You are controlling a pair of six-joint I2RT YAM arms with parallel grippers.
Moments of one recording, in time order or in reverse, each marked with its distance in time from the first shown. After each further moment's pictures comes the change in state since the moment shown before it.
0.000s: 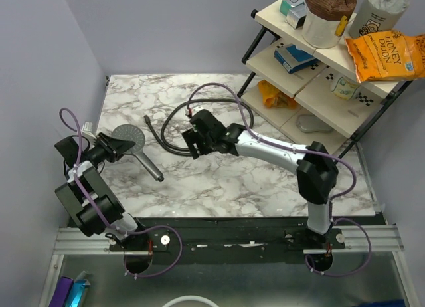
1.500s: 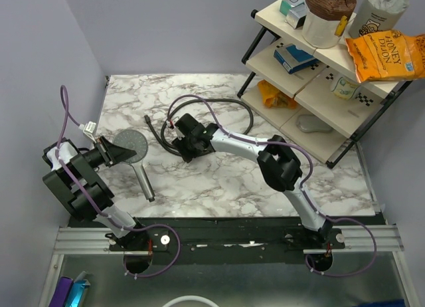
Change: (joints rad) left arm 0.058 0.174 0.378 -1.430 0.184 1.455; right arm -0.016 0.434 0.356 -0.068 -0.167 -0.206
